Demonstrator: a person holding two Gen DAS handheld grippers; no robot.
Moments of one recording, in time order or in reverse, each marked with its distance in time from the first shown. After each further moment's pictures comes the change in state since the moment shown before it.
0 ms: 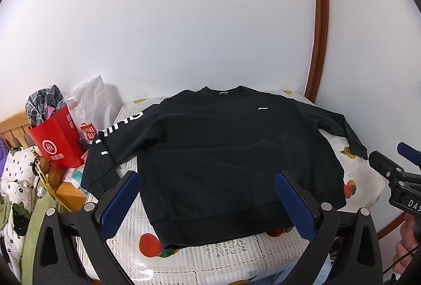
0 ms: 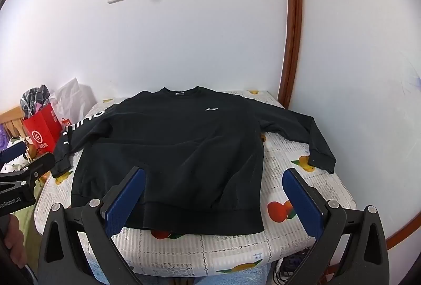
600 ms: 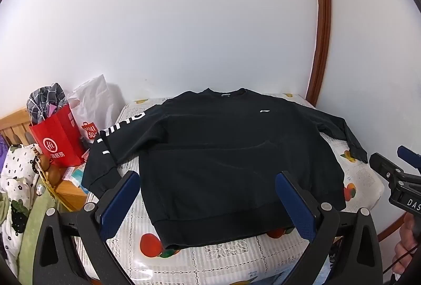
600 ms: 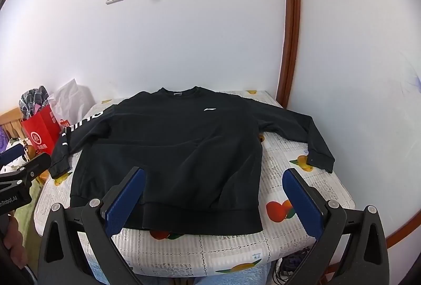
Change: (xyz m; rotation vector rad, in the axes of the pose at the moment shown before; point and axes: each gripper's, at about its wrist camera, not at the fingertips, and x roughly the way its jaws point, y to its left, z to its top) left arm 0.001 0.004 0.002 -0.024 0.006 0.000; right arm -0.001 0.001 0.001 0.003 0.003 0.001
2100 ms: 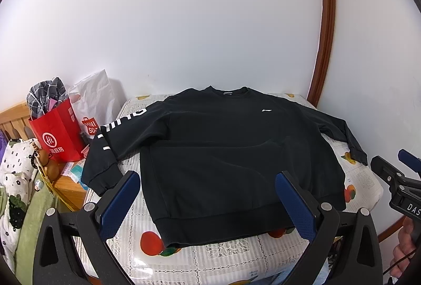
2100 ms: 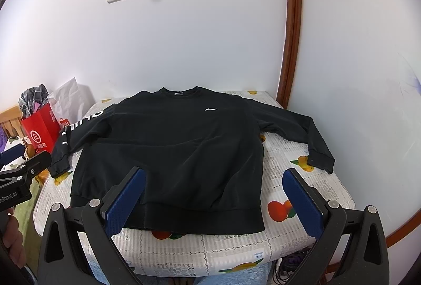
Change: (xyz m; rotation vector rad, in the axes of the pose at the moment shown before) left arm 0.000 0.004 -0.004 -0.011 0.004 0.000; right arm 0.001 0.002 -0.002 -0.001 -0.001 -0.007
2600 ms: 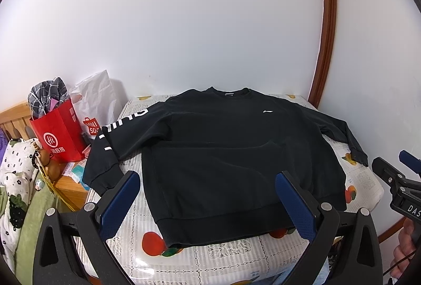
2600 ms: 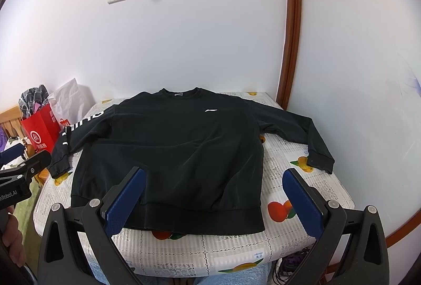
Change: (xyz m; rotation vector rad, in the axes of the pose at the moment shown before) left arm -0.002 0.001 0.004 -0.007 0.001 0.002; right arm 0.000 0.001 0.000 -0.002 -0.002 -0.001
